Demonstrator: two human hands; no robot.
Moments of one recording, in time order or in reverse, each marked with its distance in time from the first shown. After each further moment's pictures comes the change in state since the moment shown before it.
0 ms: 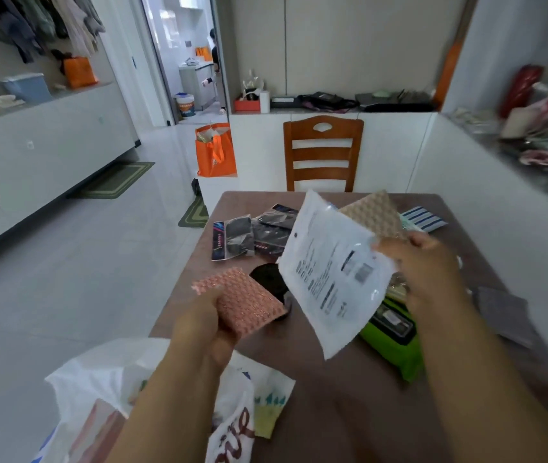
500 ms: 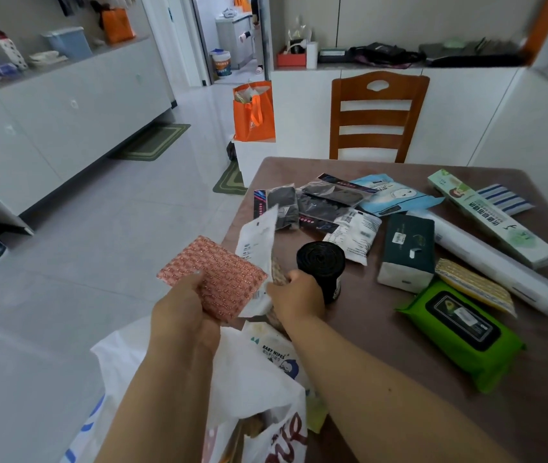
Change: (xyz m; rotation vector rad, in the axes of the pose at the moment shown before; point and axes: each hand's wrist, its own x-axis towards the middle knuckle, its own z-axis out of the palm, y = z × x) left_hand 0.032 0.039 -0.063 -0.135 0.189 0.167; right_hand -0.018 0.160 0.204 -0.671 -0.330 0.101
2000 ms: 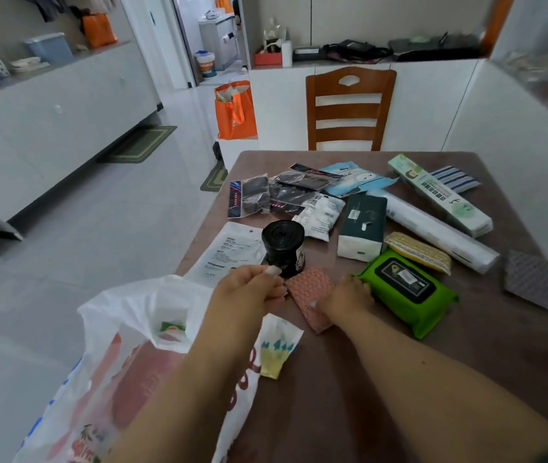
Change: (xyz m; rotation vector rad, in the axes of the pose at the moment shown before) left_hand -0.124 -0.066 0.028 0.732 -0.270 0.187; right_hand -0.009 0.110 -0.106 -0.622 0.009 0.146
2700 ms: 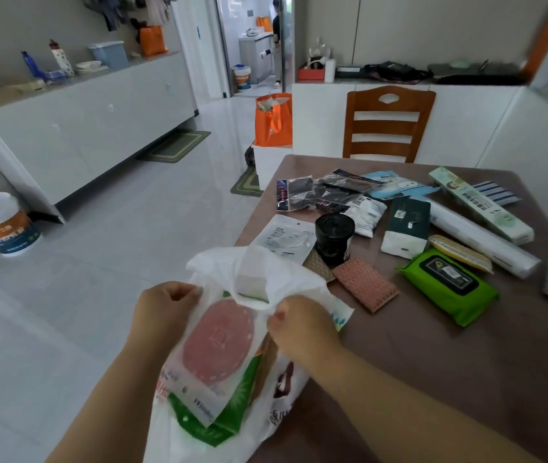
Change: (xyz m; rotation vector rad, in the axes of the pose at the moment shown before) left_hand -0.003 -0.071 -0.195 0.476 0.365 0.115; right_hand -0.186 -0.094 0.038 0.210 -0.052 -0.621
